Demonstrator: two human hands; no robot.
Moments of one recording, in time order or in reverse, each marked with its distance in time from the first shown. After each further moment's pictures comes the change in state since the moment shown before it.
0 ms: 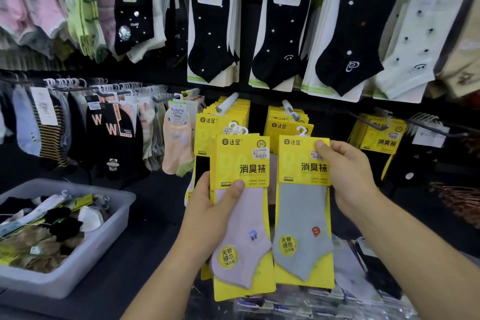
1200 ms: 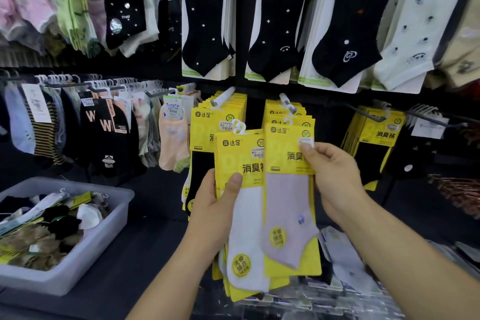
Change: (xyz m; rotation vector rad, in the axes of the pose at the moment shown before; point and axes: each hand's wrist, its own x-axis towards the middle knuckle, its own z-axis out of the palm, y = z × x) left_hand 0.000 -0.007 0.016 -0.027 0.025 -0.031; right_hand -0.014 0.018 0.010 0.050 -0.044 0.003
